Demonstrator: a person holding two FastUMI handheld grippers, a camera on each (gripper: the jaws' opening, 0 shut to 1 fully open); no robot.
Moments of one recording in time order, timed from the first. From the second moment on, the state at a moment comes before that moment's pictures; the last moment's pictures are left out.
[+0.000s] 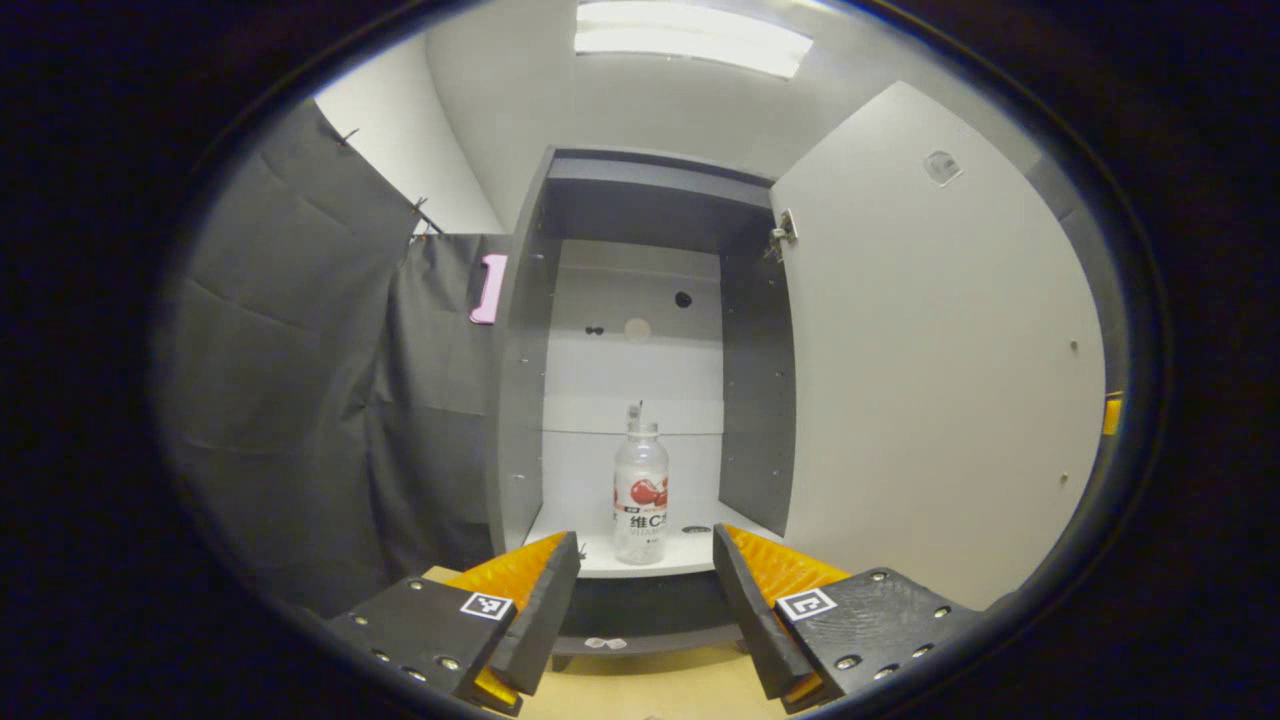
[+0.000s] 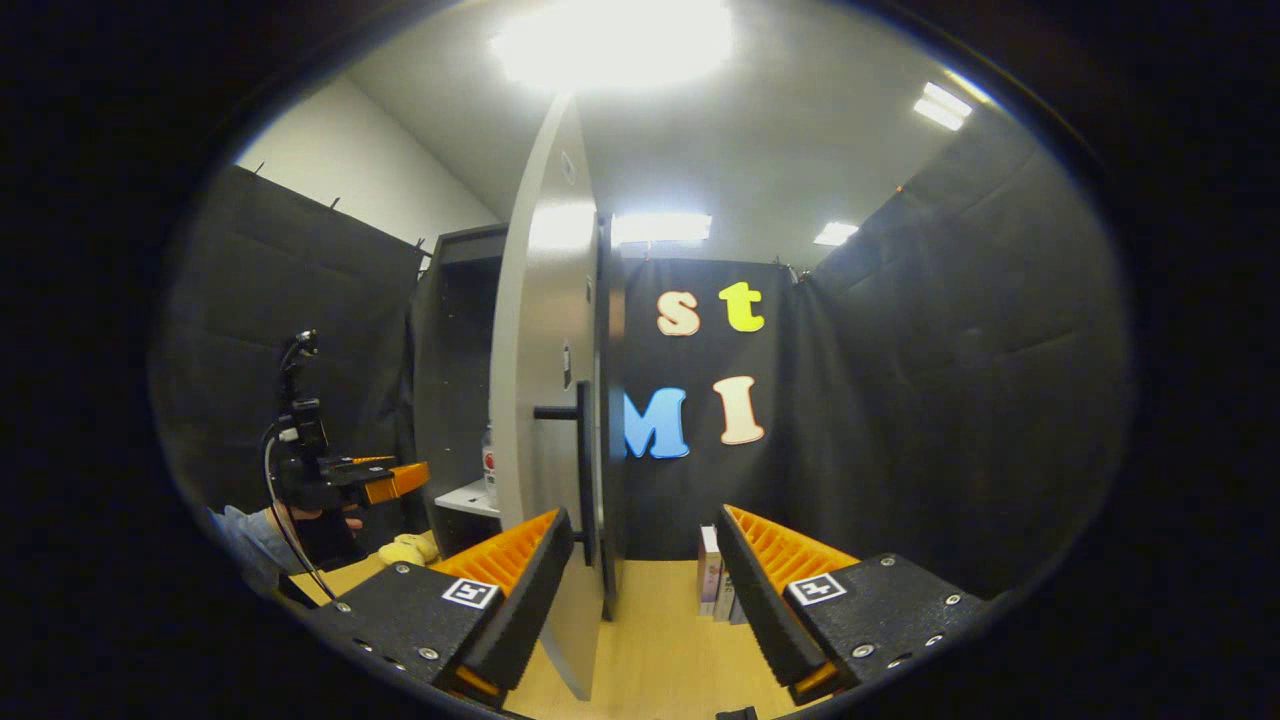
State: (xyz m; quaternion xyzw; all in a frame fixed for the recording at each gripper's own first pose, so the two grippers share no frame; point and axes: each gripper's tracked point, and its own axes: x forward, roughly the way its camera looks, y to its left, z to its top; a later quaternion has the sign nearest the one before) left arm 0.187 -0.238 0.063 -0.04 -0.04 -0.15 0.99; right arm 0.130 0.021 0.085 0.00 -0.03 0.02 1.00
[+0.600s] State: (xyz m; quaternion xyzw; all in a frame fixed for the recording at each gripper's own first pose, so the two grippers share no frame) left arm 0.333 -0.282 0.036 -0.01 -0.03 -0.18 0.98; right arm 0.117 -0.048 0.038 0.03 0.03 -0.18 0.98
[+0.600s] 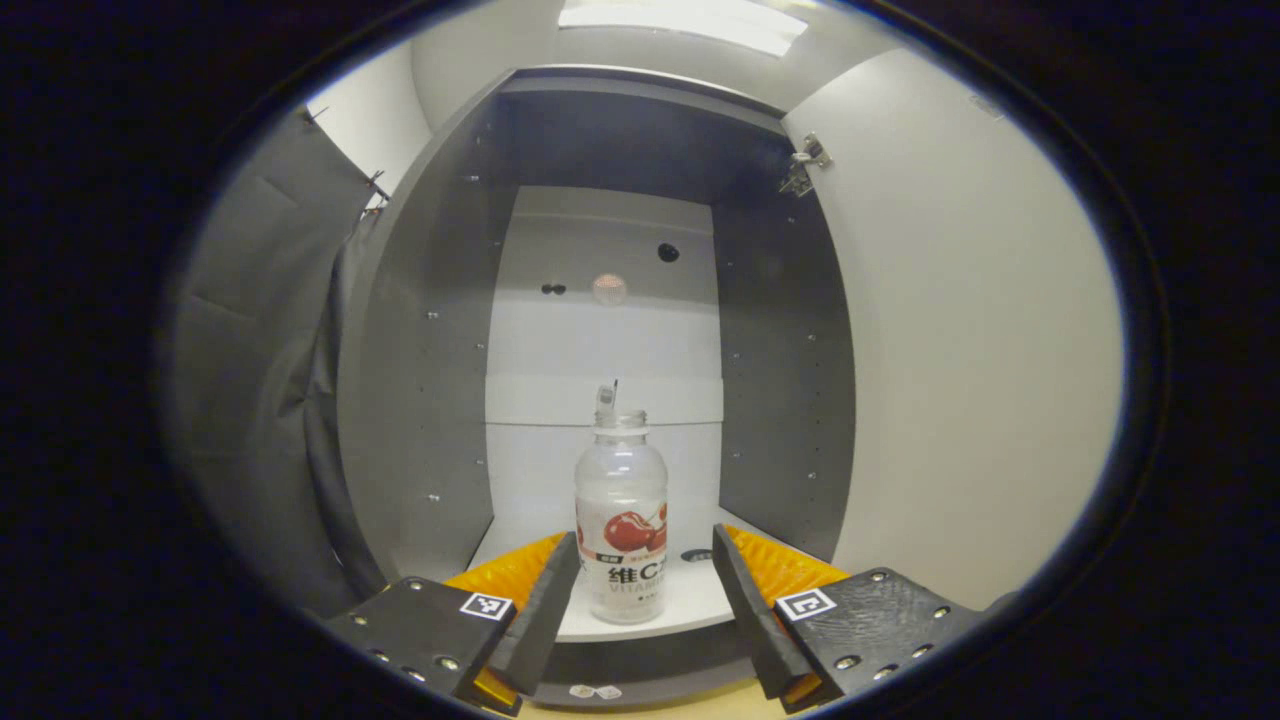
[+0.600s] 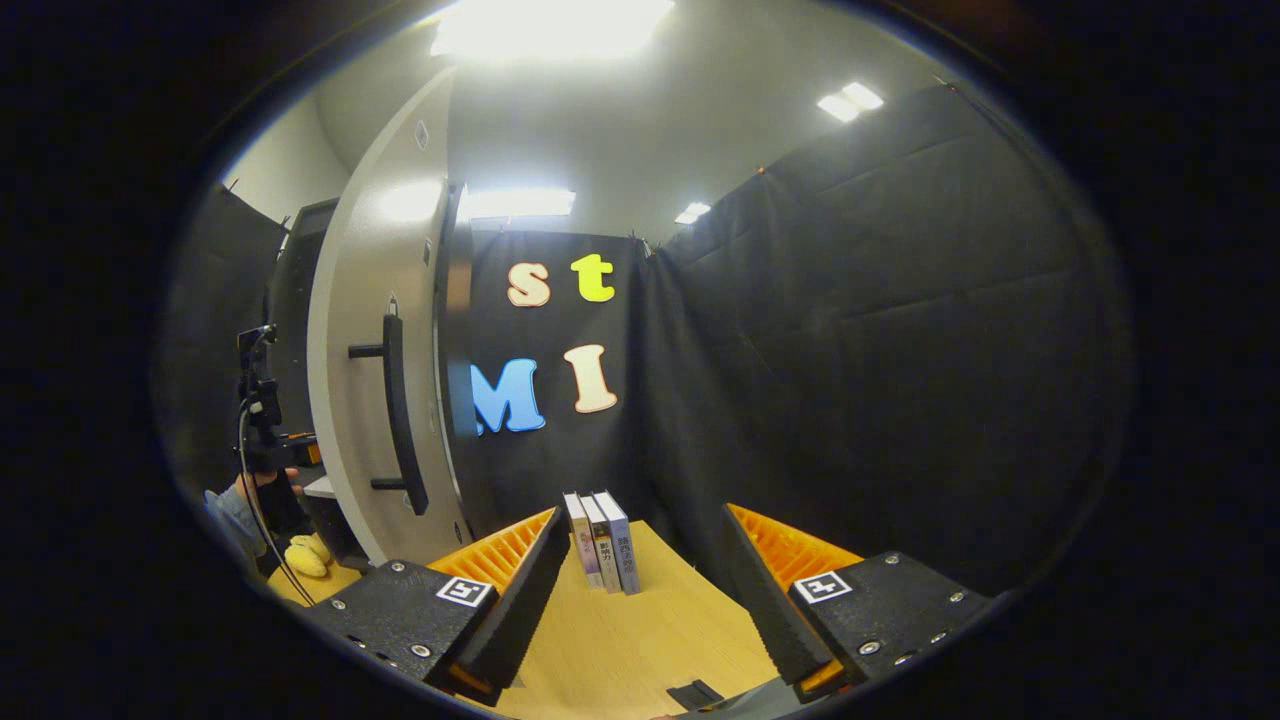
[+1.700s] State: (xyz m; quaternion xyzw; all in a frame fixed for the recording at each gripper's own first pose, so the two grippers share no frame) left arm 0.334 -0.258 0.054 0.01 -0.05 -0.16 0.99; right arm 0.136 -0.045 0.009 0.07 0.05 -0.16 0.98
